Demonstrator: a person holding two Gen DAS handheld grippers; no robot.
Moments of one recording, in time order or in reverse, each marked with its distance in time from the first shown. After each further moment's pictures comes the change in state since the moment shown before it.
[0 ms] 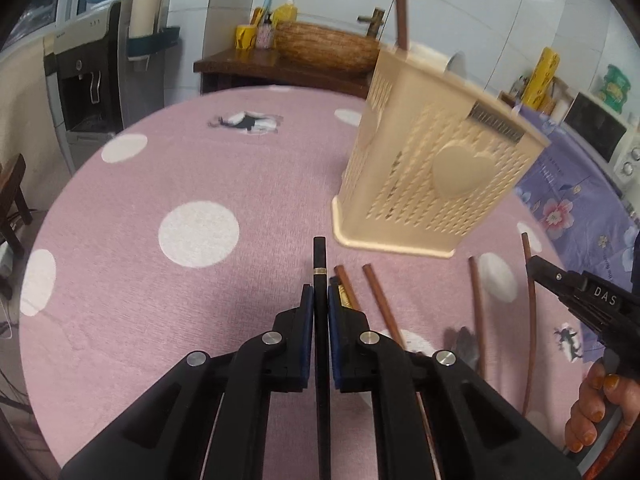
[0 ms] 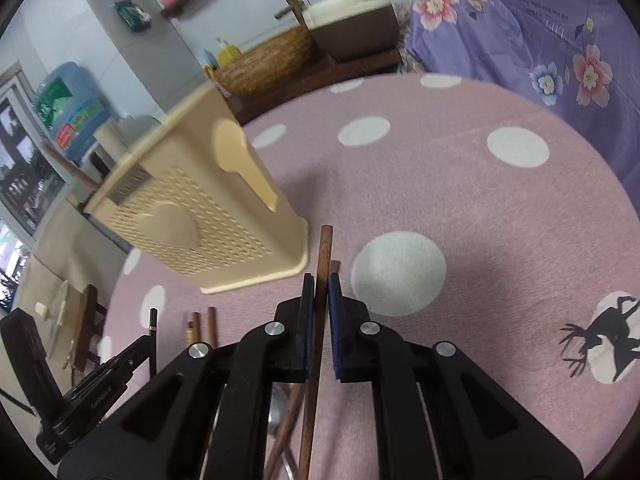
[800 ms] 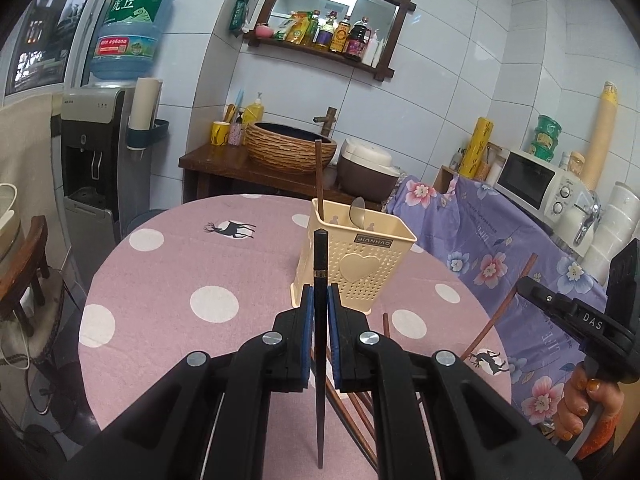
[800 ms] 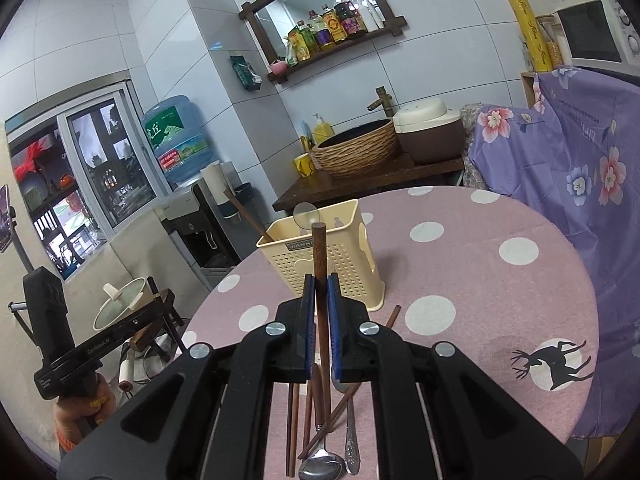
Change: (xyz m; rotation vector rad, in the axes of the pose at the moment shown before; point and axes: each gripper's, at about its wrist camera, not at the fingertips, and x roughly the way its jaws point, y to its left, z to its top) left arm -0.144 -0.007 -0.003 0.042 -0.303 -0.140; right arm -0.159 0.039 -0.015 -0.192 -0.235 0.206
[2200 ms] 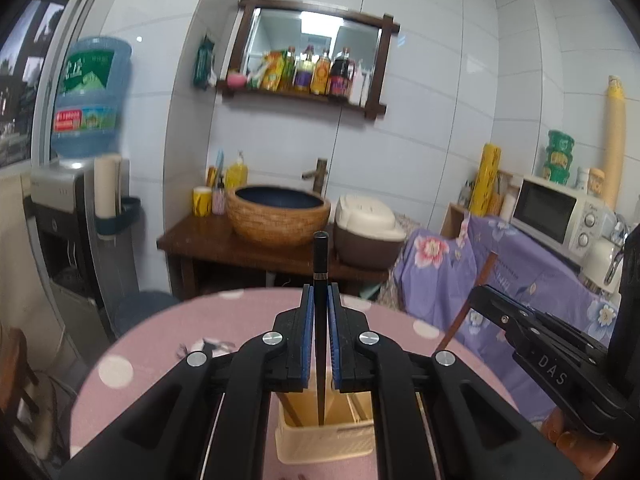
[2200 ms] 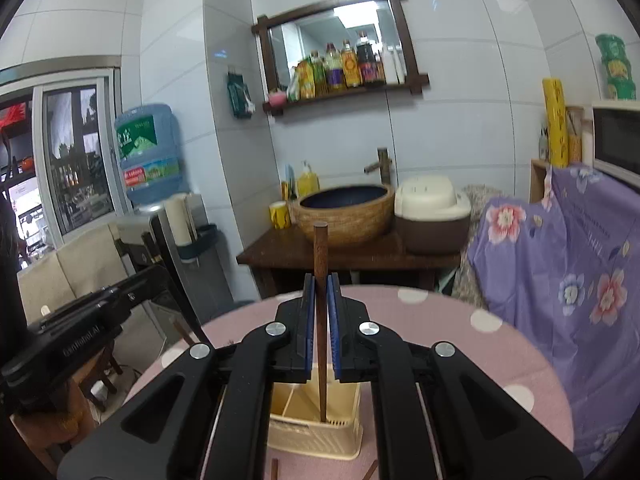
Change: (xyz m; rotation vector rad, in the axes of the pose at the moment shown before) left arm 0.104 -0.046 0.118 0.102 -0.122 0.042; right arm 0.129 0.038 0.121 -0.182 -0.098 -0.158
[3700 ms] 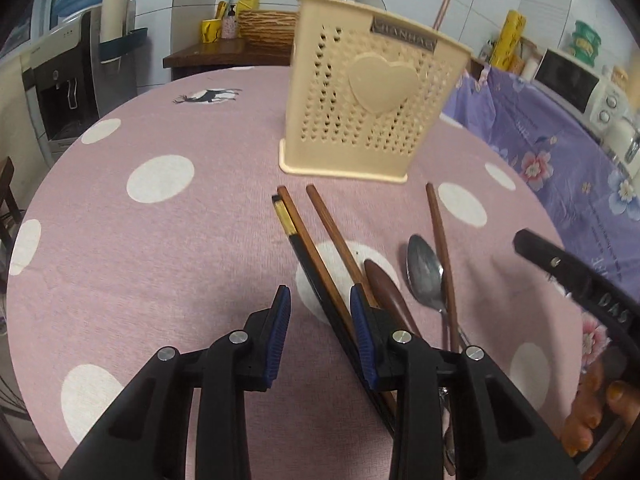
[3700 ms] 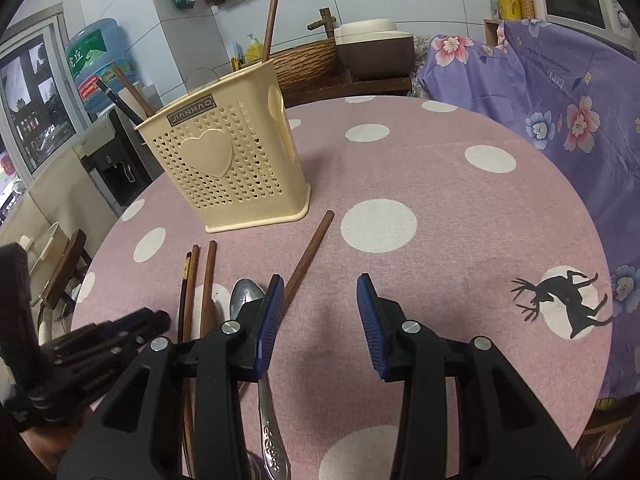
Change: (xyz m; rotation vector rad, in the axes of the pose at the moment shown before) left arm -0.003 0.010 -0.213 -0.024 0.510 0.039; right arm -0.046 -0.045 -0.213 0.151 0.352 -0.095
